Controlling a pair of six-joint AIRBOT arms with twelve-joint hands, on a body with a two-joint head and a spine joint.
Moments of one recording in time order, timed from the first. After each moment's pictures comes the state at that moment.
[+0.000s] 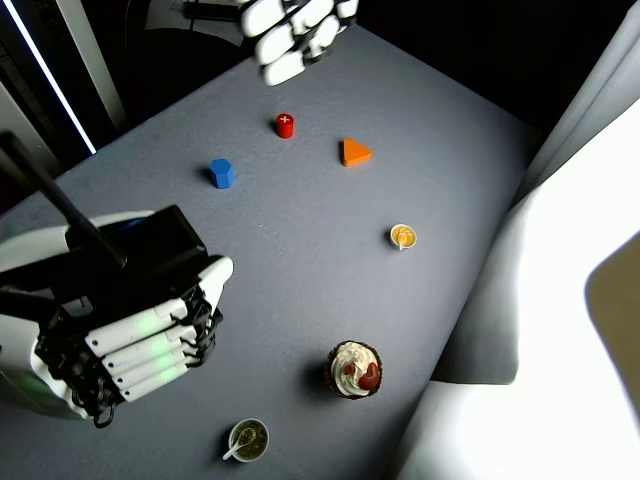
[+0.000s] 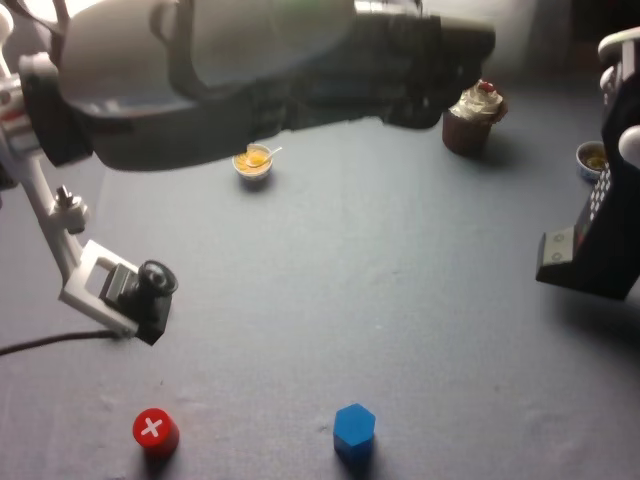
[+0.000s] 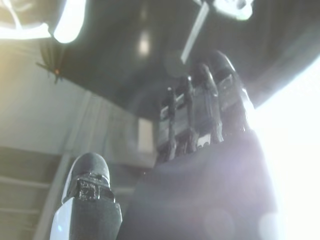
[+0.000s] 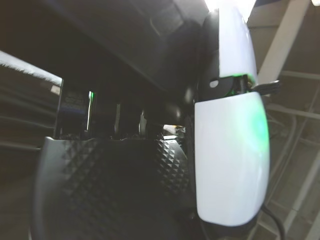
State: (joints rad) left arm 0.28 -0.54 1.04 0.90 -0.84 -1.01; right arm -0.82 -1.01 1.22 0.32 1.36 0.27
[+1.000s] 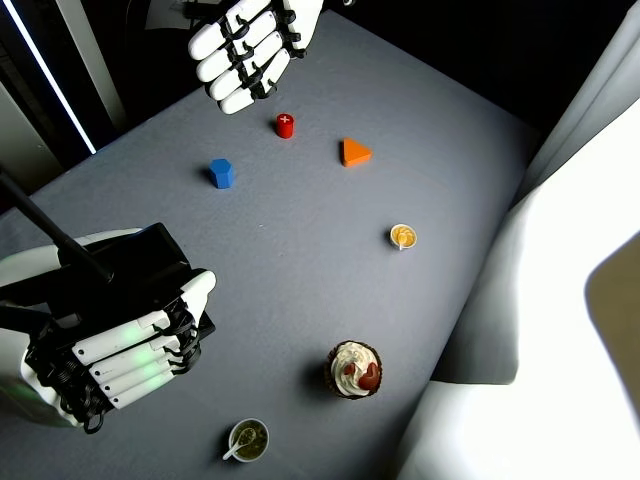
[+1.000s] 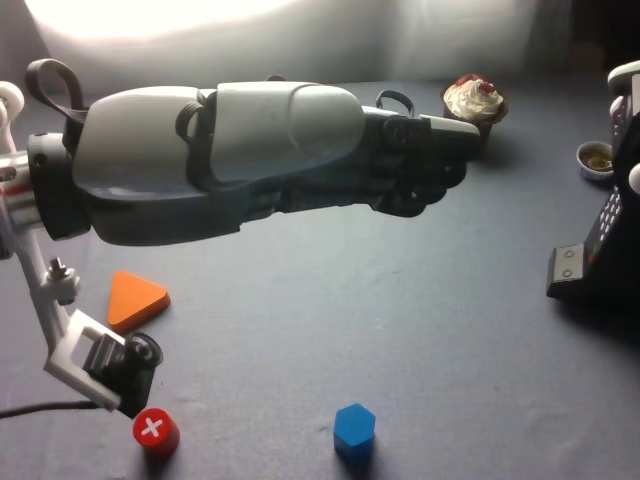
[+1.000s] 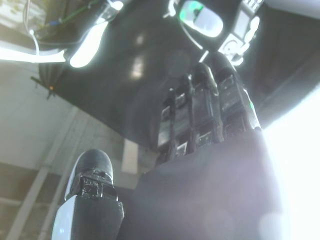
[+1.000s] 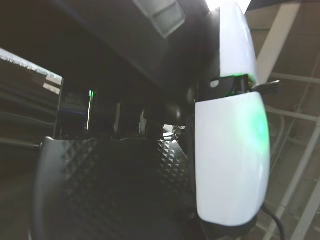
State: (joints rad) left arm 0.39 -0.51 0.98 0.88 -0.82 -1.02; right arm -0.90 -1.07 1.28 0.31 1.45 0.26
